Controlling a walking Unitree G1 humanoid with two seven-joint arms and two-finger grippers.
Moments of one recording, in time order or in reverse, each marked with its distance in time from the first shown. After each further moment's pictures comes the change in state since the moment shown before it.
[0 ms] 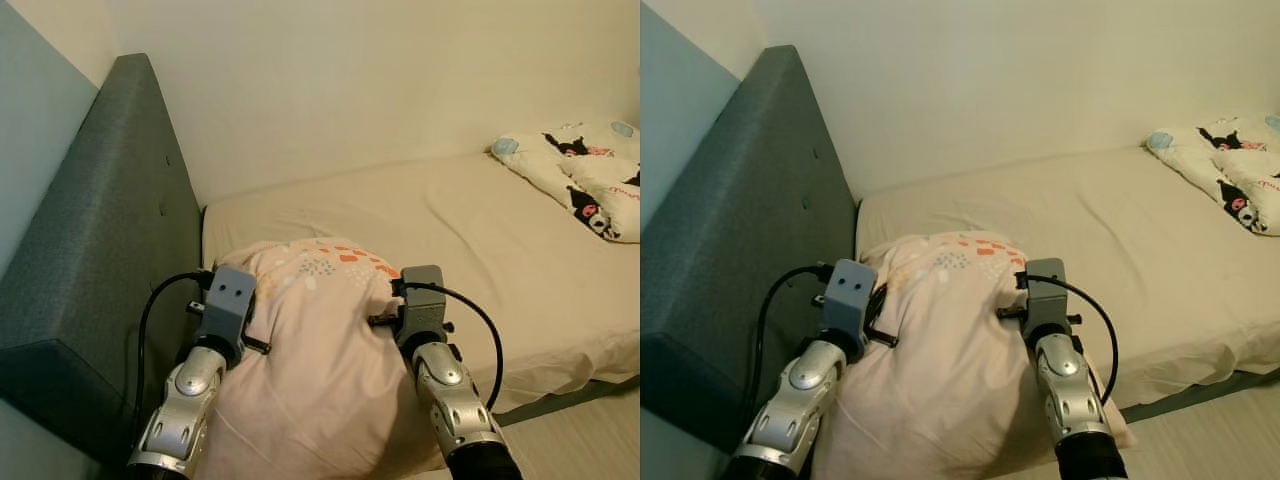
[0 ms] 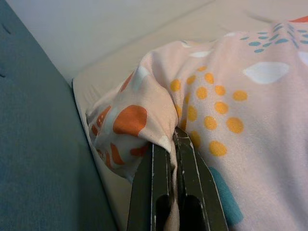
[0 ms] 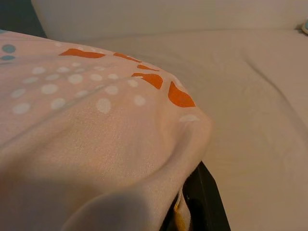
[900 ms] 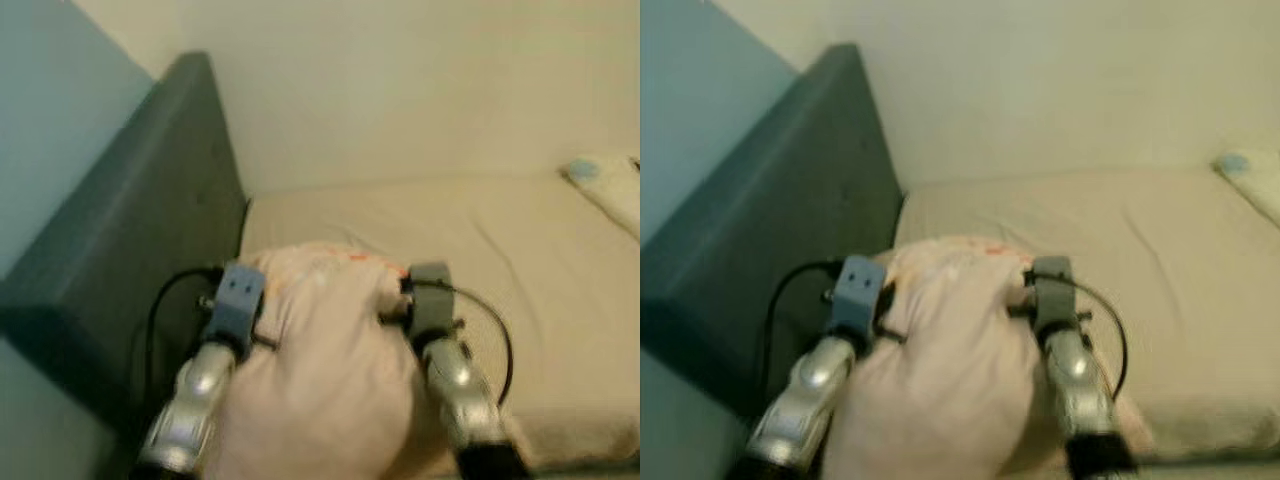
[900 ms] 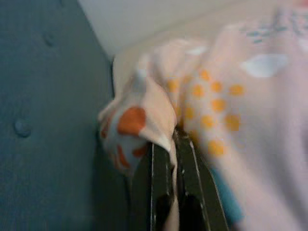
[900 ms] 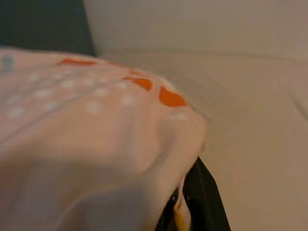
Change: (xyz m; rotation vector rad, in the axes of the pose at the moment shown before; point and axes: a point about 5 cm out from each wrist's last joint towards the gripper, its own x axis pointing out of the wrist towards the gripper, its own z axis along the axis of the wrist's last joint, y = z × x) left arm 0.002 0.005 -0.001 0.017 0.024 0.040; right arm 0.005 0.002 0.011 -0.046 -0.035 0.009
